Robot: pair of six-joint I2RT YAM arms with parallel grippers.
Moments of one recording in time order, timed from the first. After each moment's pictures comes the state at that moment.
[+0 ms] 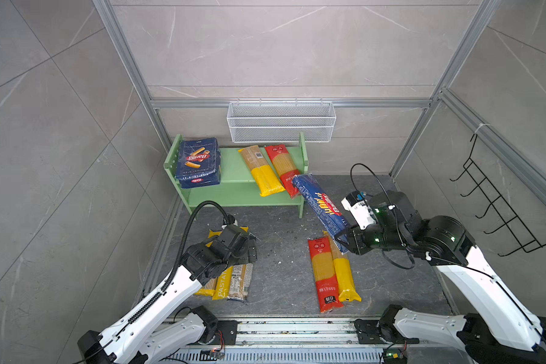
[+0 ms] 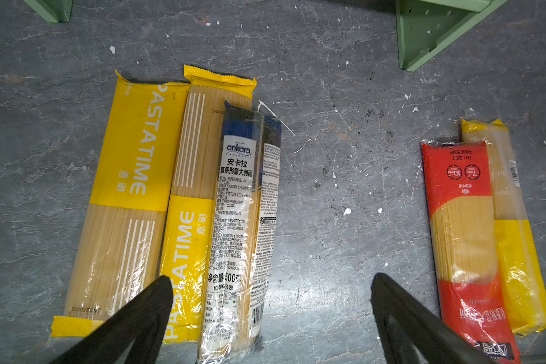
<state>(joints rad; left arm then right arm) -0.70 0.94 0.97 -1.01 -0.26 -0.67 0.76 1.19 1.67 -1.31 -0.03 0.31</state>
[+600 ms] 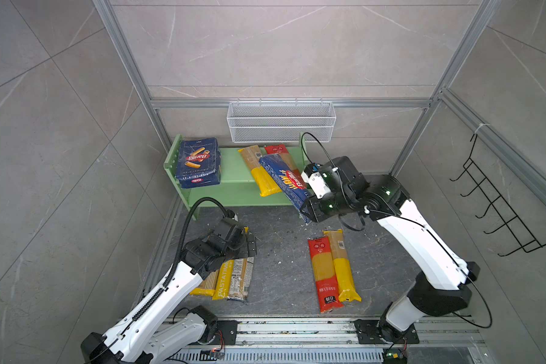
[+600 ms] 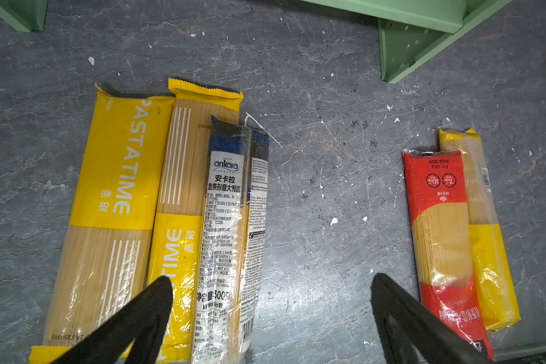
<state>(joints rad) -0.60 0.97 0.98 -0.94 -0.16 -0.59 0.81 1.73 2.25 -1.36 0.01 0.25</state>
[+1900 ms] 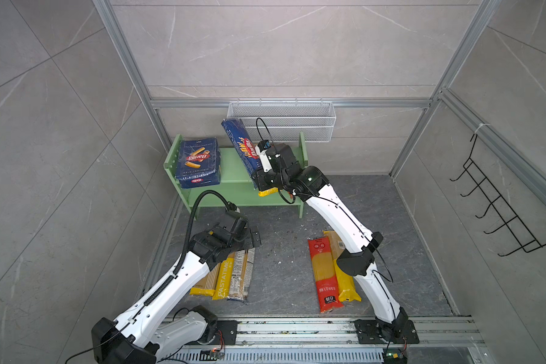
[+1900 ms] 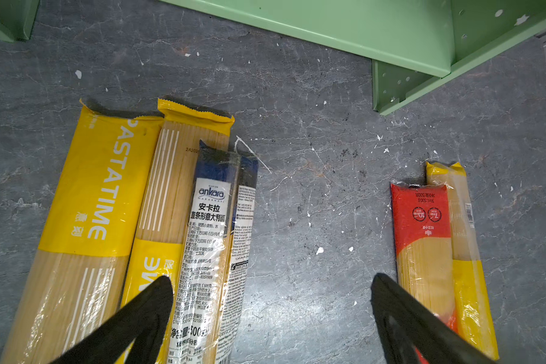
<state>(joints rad) -0.58 1.07 1.02 -0.85 -0.16 -0.63 0.82 2.36 2.86 -0.99 0.09 0.25</state>
